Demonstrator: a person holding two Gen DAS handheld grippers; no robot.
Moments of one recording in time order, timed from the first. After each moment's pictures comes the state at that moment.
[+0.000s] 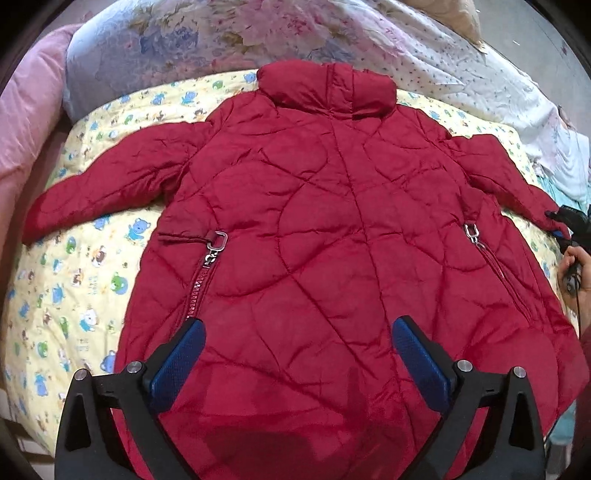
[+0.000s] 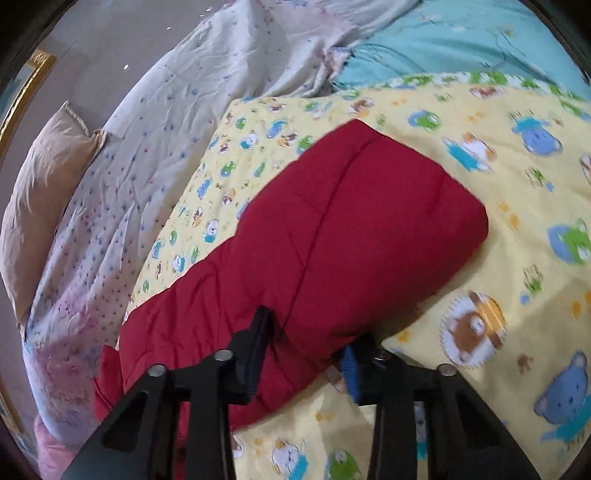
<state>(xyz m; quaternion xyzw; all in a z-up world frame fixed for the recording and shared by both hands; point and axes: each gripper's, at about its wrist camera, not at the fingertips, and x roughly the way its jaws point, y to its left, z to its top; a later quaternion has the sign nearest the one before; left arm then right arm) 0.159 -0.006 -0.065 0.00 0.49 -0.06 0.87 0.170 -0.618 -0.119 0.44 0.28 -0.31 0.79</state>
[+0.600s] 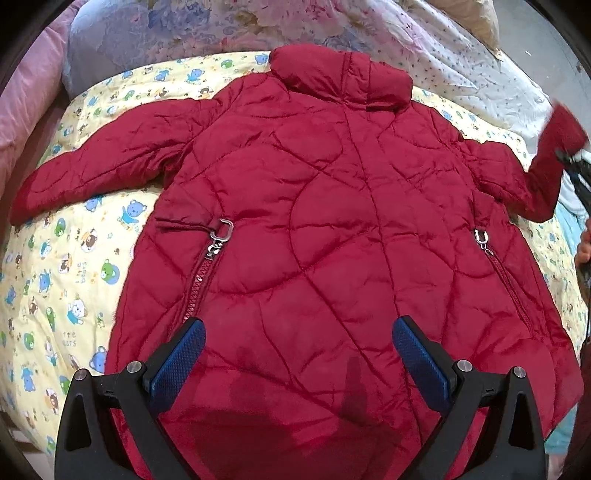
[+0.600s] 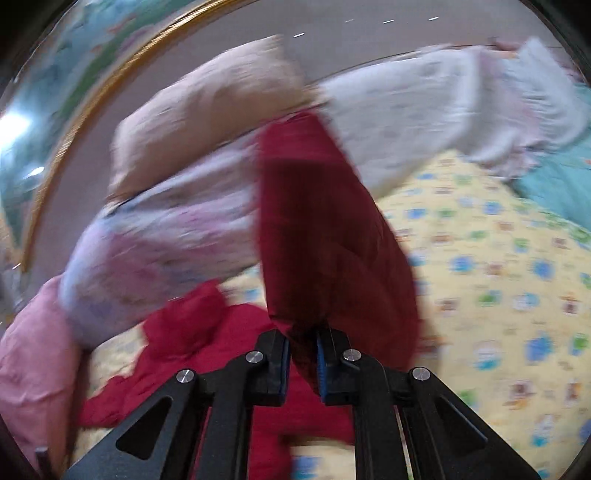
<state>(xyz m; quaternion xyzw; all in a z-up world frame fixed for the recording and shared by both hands) 0.178 0.011 -0.076 -0.02 0.50 -0.06 0.86 0.275 -0.477 -0.004 0.25 0.27 -0.08 0.93</state>
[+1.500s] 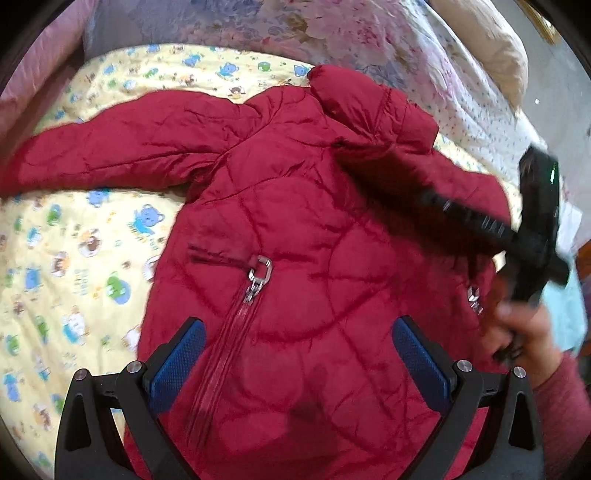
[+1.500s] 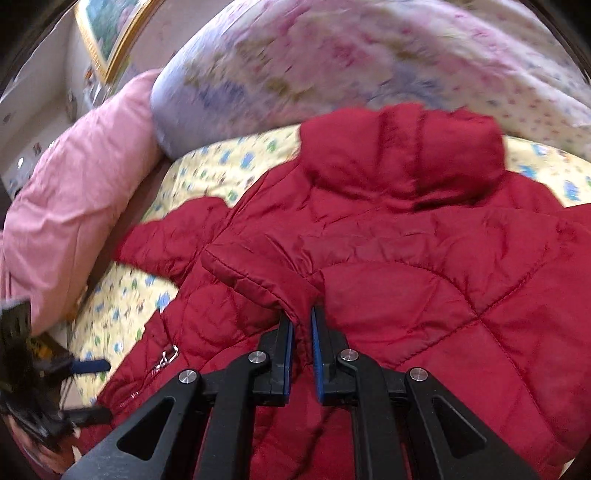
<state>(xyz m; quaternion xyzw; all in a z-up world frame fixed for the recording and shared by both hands) 0.217 0.077 -0.069 -0.14 0.50 -0.08 0.85 0.402 -0.217 -0.112 0.09 0.47 0.18 0.86</state>
